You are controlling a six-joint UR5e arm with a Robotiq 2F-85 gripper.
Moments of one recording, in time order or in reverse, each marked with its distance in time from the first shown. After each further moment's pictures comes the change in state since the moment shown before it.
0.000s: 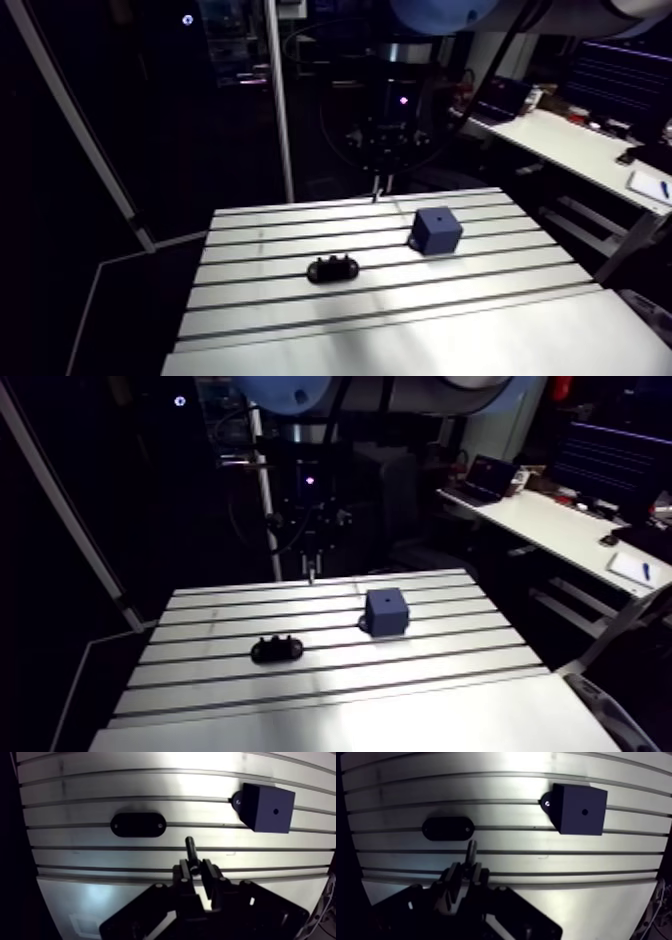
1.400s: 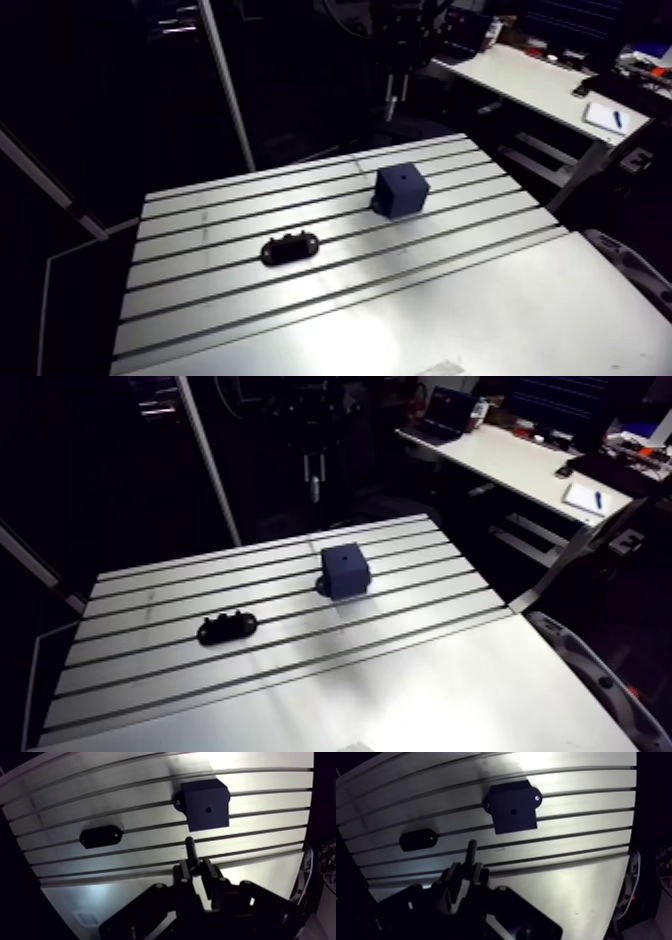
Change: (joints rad) arm -0.151 0.171 -0.349 0.314 -0.028 0.018
